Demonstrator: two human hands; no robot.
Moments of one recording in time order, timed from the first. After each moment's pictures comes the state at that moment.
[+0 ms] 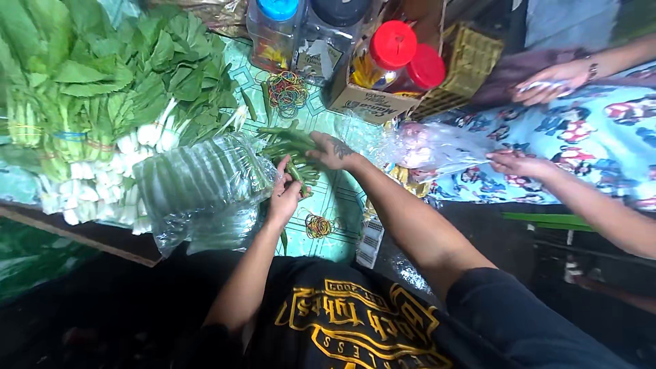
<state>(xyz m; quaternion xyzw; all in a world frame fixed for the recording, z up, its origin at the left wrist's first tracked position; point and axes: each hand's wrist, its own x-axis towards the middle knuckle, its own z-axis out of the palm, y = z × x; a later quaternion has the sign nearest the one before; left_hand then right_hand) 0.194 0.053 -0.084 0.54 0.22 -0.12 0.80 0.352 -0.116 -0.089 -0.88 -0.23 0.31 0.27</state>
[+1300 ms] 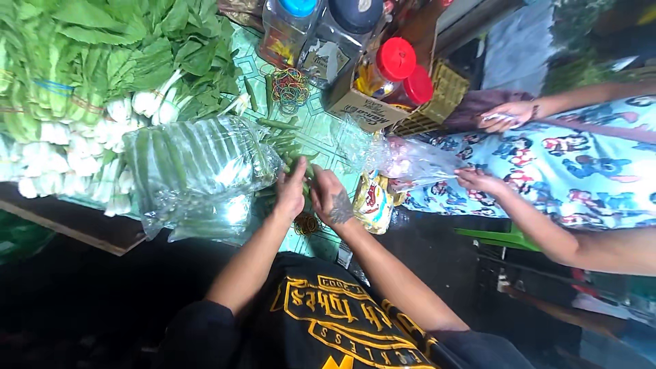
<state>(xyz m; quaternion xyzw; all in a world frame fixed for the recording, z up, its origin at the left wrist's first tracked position) 0.197 0.017 -0.079 0.37 0.30 -0.04 0.88 0.198 -0.099 -0.045 -0.95 -0.19 0.03 0.24</state>
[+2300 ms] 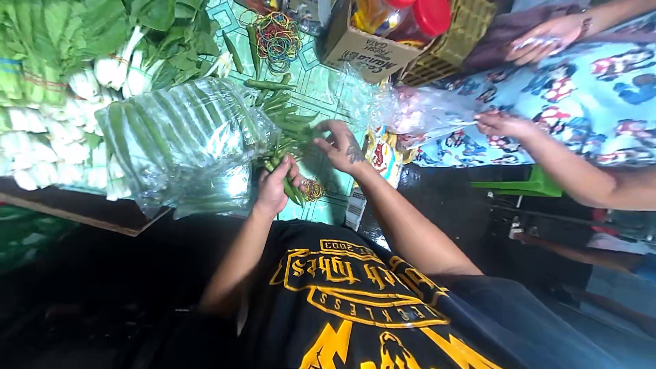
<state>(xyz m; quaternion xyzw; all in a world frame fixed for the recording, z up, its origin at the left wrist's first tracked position) 0.125 0.059 -0.087 0.29 0.17 -0.17 0.93 0.237 -0.136 -0.063 -0.91 -0.10 0.21 0.35</state>
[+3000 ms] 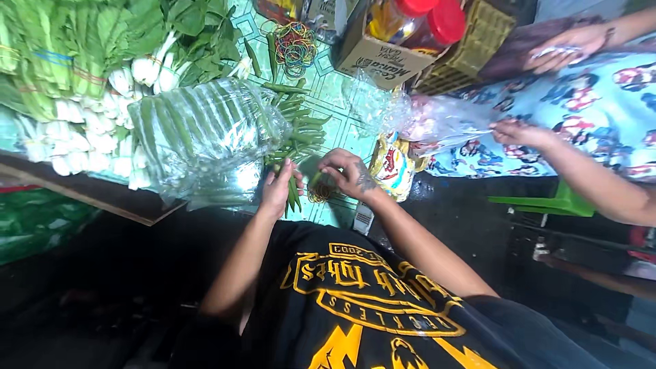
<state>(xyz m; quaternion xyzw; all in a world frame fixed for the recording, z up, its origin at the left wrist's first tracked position) 0.110 0.071 -0.082 0.44 0.27 -0.18 0.84 0.183 -0.139 -0.052 -0.88 -0.27 0.16 0.35</state>
